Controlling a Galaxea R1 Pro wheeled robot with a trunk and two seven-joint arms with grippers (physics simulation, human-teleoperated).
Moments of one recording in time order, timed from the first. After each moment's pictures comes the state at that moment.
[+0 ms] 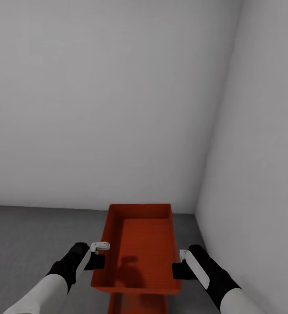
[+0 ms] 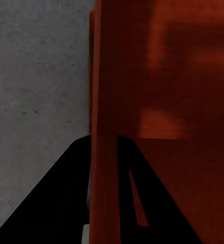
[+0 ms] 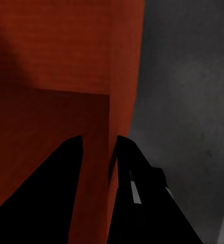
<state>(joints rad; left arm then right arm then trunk) -0.66 -0.02 0.06 -0.48 -0.02 0.70 -0.08 -0.55 -0.01 0.35 -0.76 -0.59 0.94 -0.28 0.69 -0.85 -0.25</state>
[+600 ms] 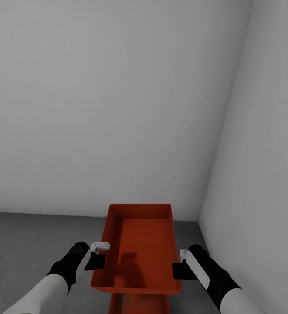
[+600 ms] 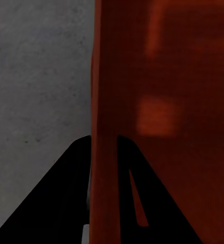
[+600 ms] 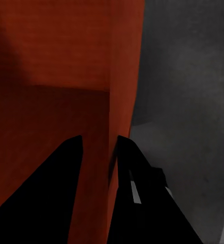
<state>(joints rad) -0.66 -0.02 0.06 -0.48 -0.02 0.70 -0.08 -0.54 -0.01 0.35 -0.76 -0.59 0.94 -0.28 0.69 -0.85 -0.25</state>
